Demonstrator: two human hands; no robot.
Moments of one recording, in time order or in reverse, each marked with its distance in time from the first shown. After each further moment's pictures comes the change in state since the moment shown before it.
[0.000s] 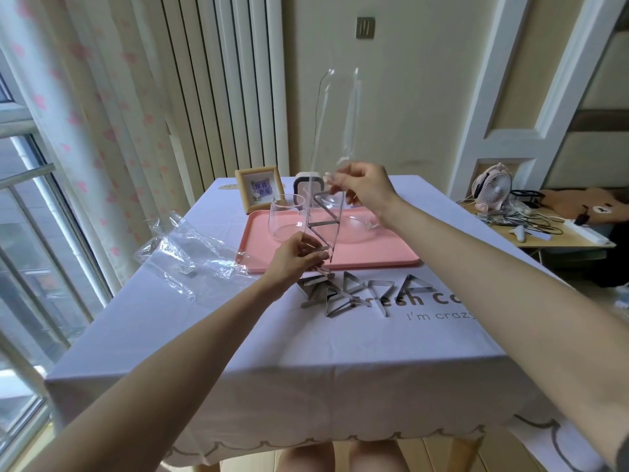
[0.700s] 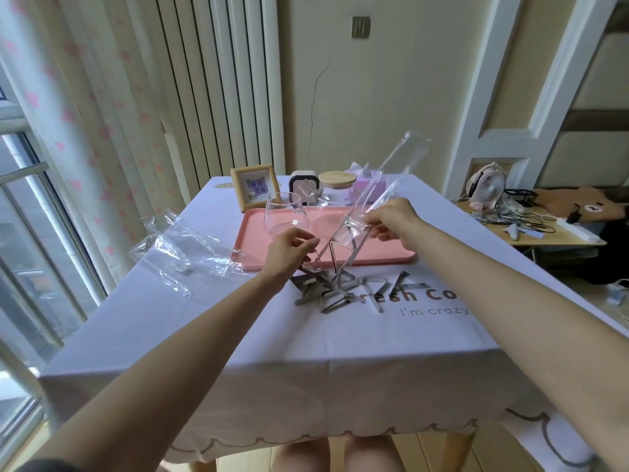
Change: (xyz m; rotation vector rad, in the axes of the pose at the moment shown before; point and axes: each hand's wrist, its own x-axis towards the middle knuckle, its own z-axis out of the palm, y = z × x) left_hand 0.005 0.004 0.005 0.100 0.146 -0.033; right_hand -0.011 0.053 -0.044 -0.205 0.154 0.404
